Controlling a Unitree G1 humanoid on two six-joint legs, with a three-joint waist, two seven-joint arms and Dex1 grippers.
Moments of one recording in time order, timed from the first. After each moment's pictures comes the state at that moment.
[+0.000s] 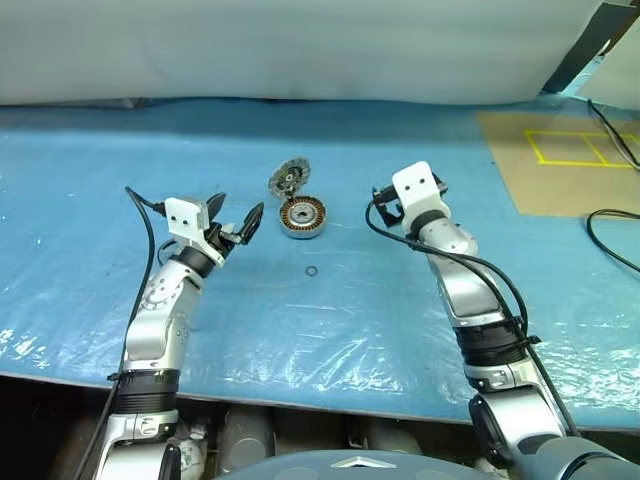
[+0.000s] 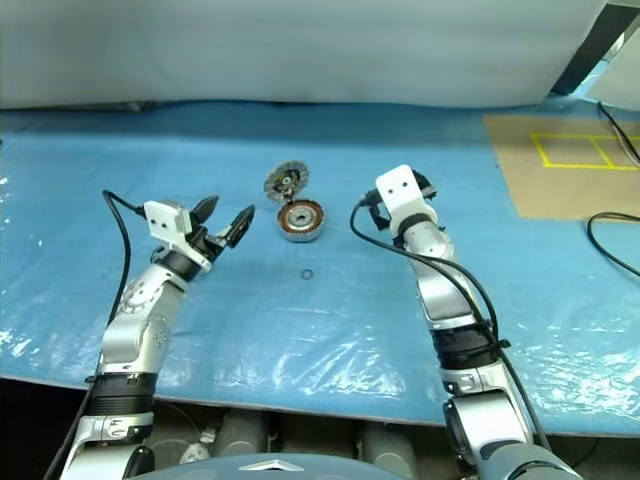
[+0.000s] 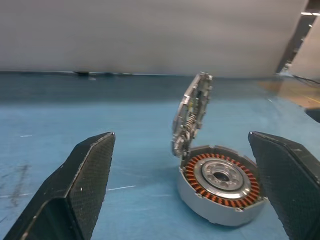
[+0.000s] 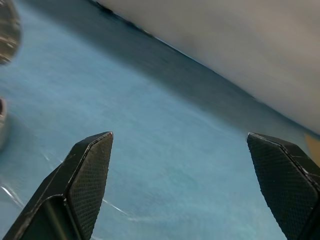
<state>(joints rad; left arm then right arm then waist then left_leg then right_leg) -0.24 0.28 0.13 -0.04 -0.40 0.16 -0.54 -0.55 -0.27 0.13 -0.03 -0.17 0.48 0.25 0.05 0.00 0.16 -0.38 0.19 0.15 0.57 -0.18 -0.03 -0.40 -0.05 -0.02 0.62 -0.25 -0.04</state>
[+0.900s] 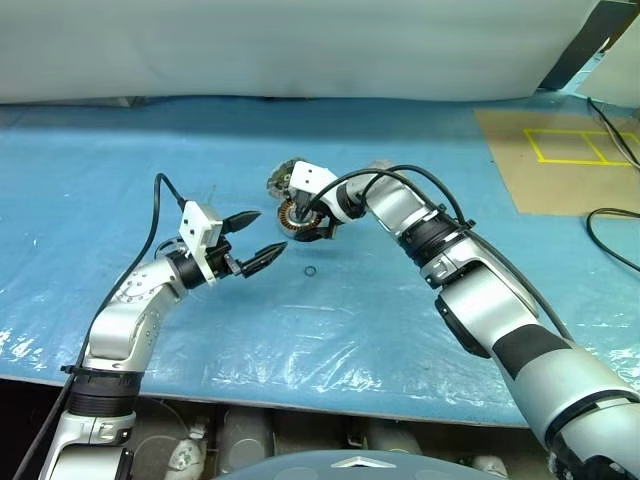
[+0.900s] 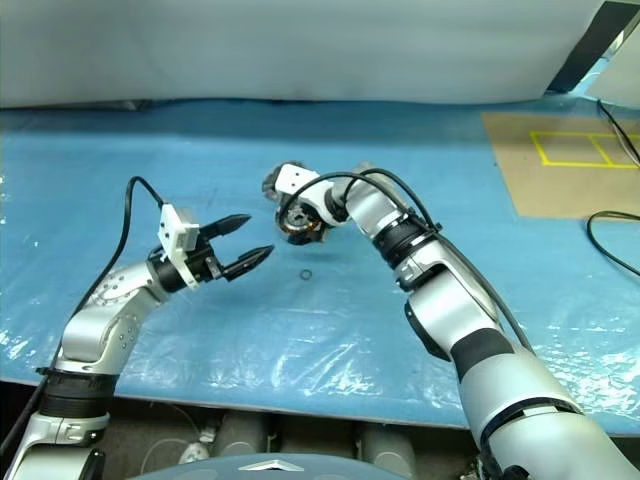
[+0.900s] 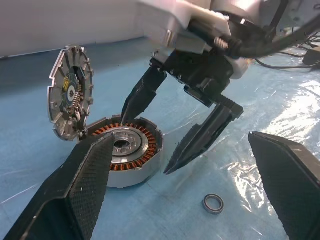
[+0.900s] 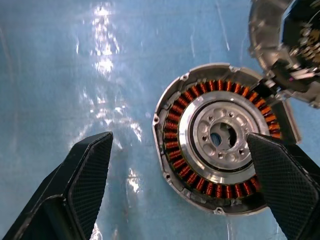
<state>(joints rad) -0.21 0.46 0.05 -0.15 -0.49 0.28 -0.83 -1.16 -0.21 0.55 0.71 -0.15 0.52 1.03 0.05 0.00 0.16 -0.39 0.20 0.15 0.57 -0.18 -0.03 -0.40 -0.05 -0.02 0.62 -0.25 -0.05</state>
